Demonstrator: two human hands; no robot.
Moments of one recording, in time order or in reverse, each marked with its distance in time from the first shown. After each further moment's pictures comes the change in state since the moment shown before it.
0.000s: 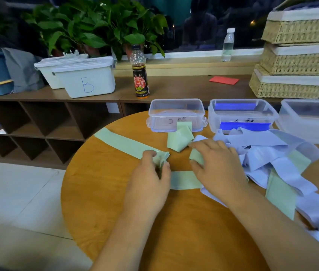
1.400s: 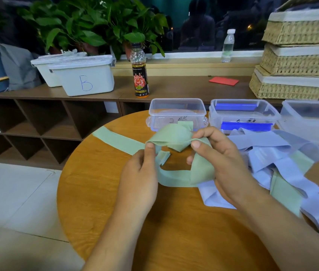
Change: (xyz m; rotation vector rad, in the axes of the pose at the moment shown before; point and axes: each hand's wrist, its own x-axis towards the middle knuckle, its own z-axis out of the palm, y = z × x) left_hand 0.001 0.010 -0.025 -0.564 -0.004 -0.207; right_hand -0.007 -0.024 -0.028 1.493 -0.054 0.111
